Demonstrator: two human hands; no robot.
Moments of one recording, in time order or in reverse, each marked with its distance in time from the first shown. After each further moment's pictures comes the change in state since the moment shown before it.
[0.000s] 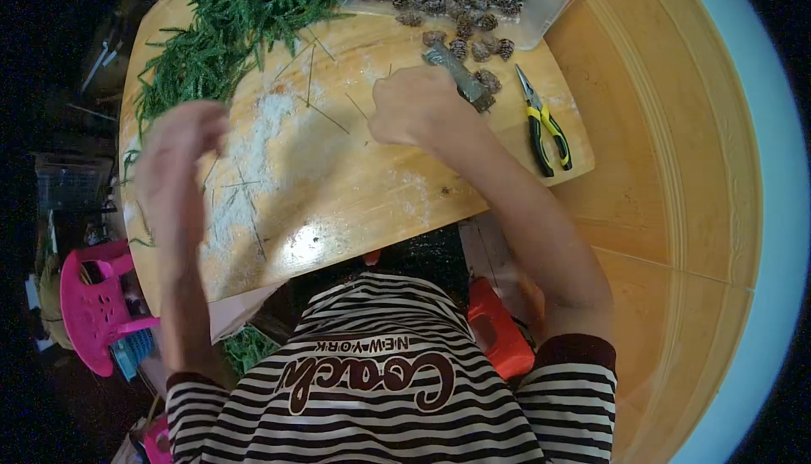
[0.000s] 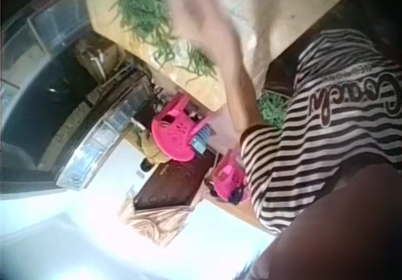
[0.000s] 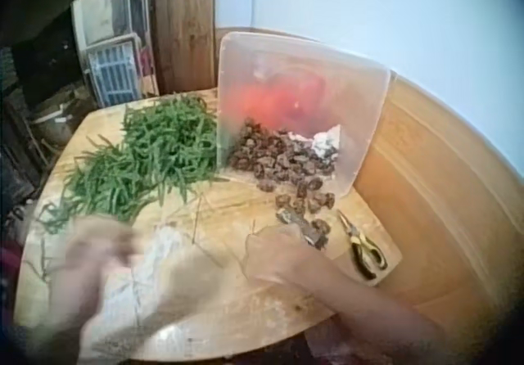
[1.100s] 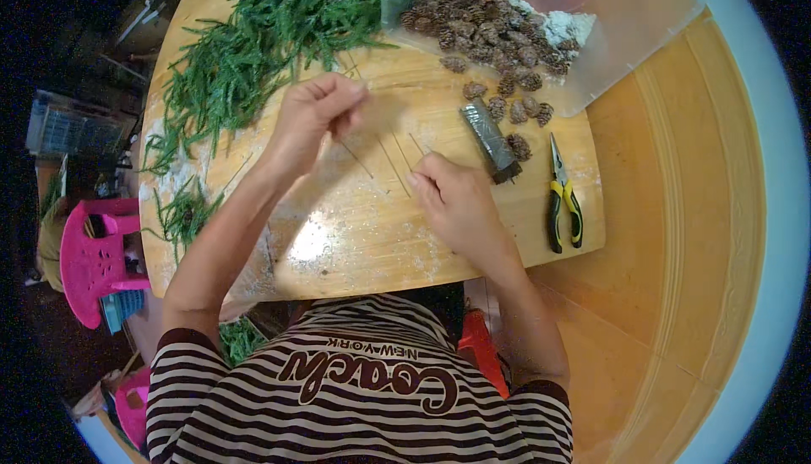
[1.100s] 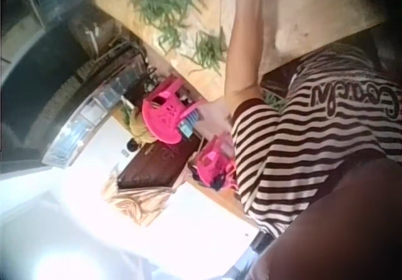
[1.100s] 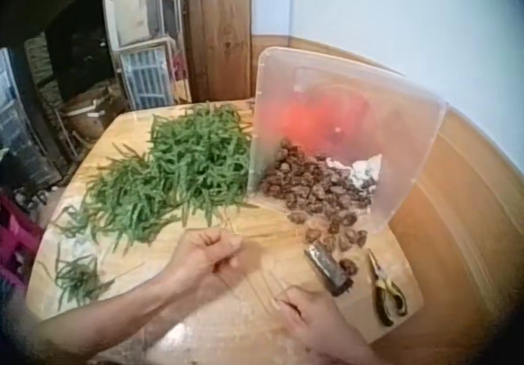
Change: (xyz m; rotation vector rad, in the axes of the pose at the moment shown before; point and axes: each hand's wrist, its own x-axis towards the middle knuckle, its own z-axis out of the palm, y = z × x) left_hand 0.075 -0.069 0.071 -0.350 -0.210 -0.446; right_hand -0.032 0.024 0.046 0.904 0.371 -0.224
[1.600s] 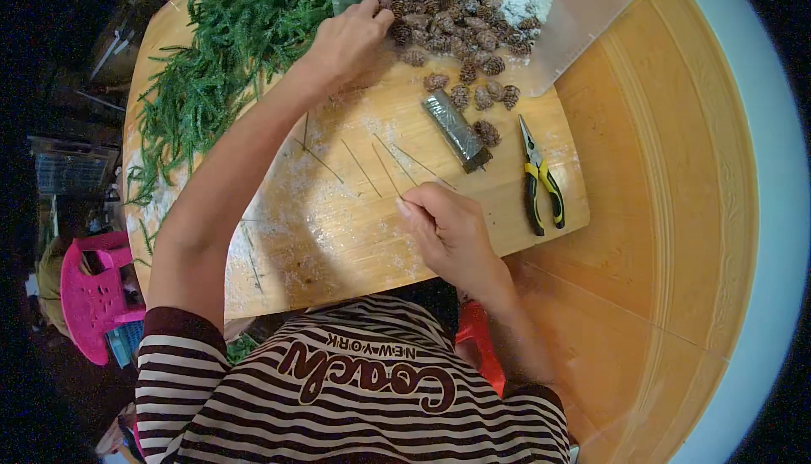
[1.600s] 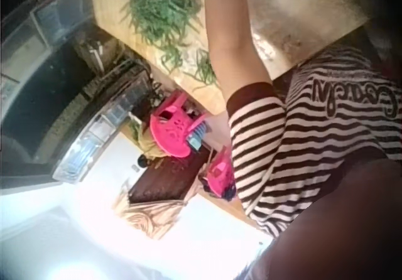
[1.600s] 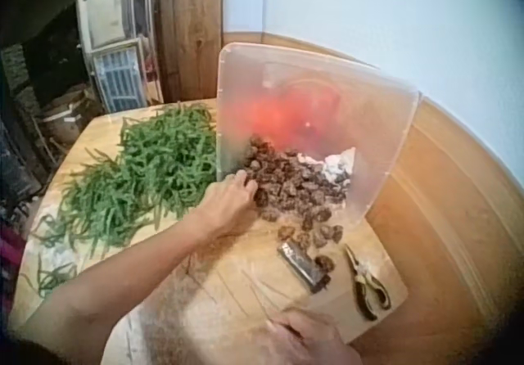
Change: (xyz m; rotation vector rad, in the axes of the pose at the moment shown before) left_hand 0.125 -0.002 0.037 1.496 0.054 0.880; right_hand -0.038 -0.003 -0.005 0.048 0.167 -0.136
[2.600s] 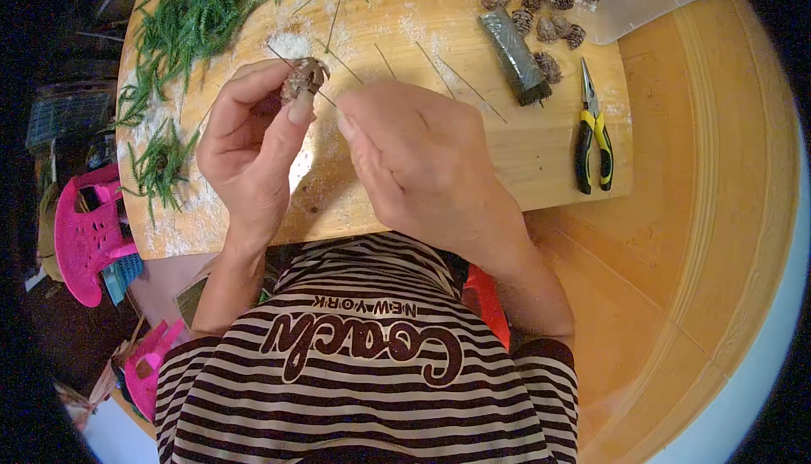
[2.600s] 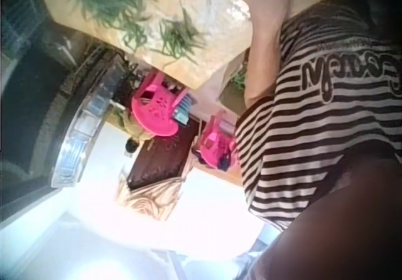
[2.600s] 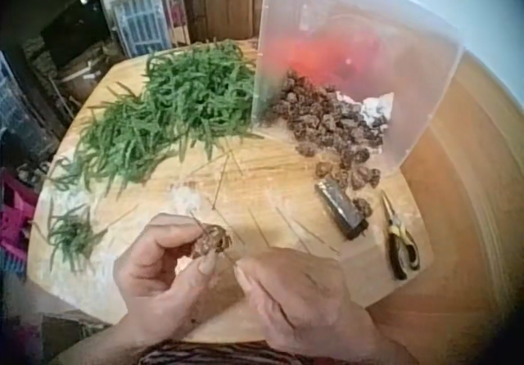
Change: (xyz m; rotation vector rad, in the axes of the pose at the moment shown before) left_hand -0.178 0.094 -0.109 -1.209 0.486 -0.602; right_hand 0.031 -0.041 0.039 -0.015 -0.069 -0.334
